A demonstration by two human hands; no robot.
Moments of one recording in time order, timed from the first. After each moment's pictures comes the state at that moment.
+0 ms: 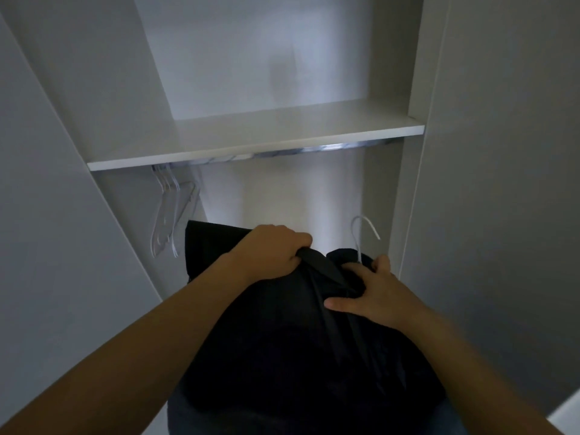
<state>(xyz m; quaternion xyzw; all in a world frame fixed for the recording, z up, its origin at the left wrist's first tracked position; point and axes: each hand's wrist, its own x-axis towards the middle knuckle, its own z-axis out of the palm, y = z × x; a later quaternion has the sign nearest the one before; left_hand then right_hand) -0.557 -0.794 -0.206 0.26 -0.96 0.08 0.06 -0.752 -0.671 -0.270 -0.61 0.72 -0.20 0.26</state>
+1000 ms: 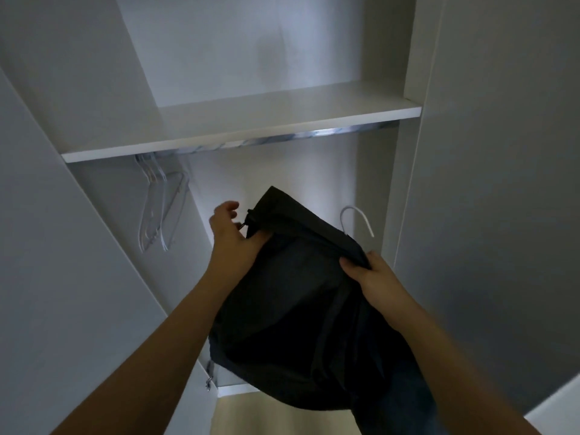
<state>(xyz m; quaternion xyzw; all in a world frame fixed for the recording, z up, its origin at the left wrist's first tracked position) -0.536 -0.801 -0.246 0.47 -0.69 -0.32 0.45 -0.742 -0.681 -0.285 -0.41 0.61 -0.55 0.40</state>
